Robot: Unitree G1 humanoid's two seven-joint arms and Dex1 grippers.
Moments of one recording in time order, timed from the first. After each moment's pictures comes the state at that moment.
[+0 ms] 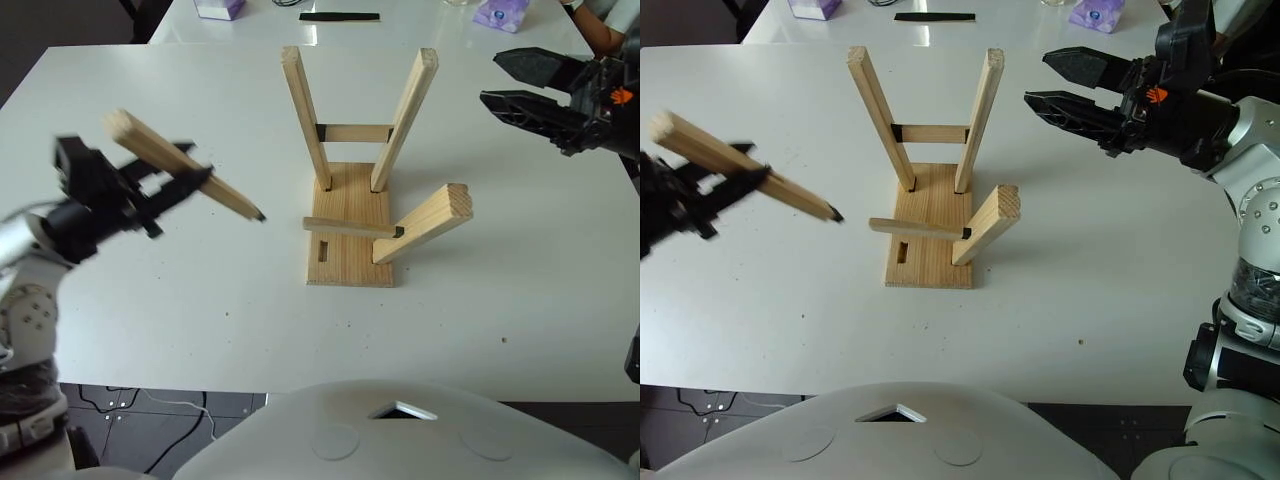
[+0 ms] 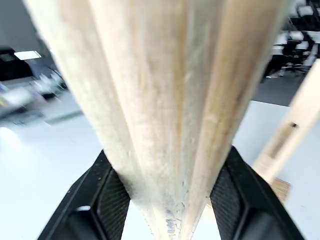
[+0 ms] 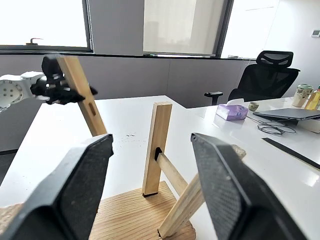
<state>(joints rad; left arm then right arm) 0.15 0.76 0.44 -0.34 -0.81 0.35 -1.01 -0.43 -0.83 -0.27 -0.27 0.88 0.72 0.98</state>
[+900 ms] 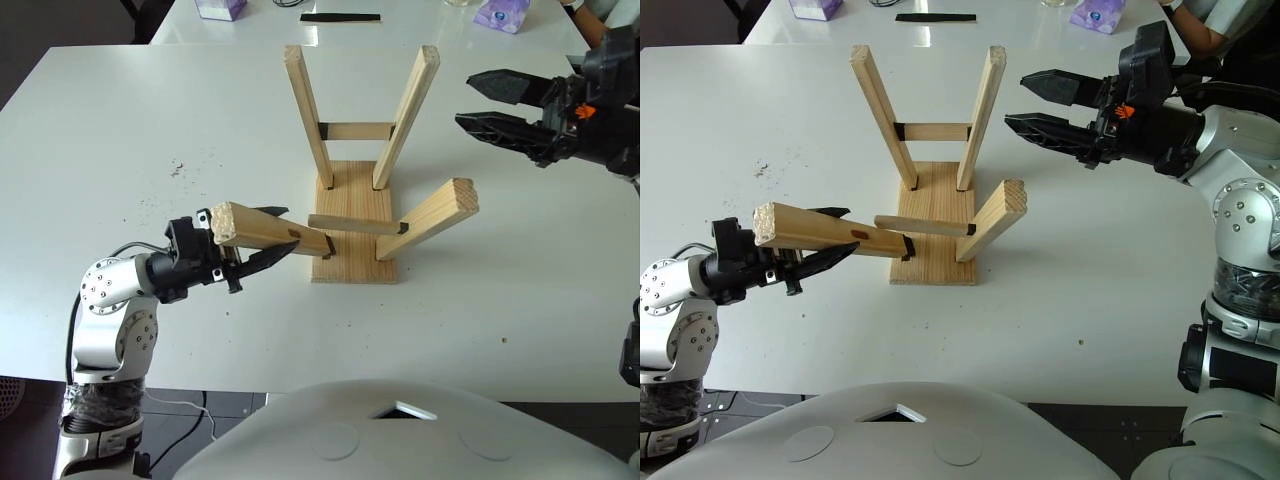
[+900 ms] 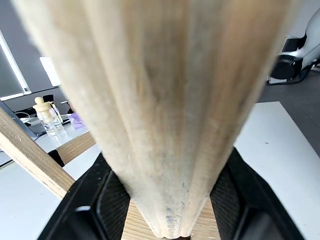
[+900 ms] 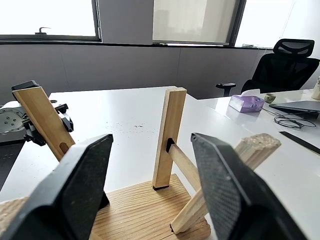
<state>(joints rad) 0.19 0.54 0.15 -0.33 -0.60 -0.09 -1.22 -0.43 -0.80 -0.19 -0.25 0.83 0.69 1.03</state>
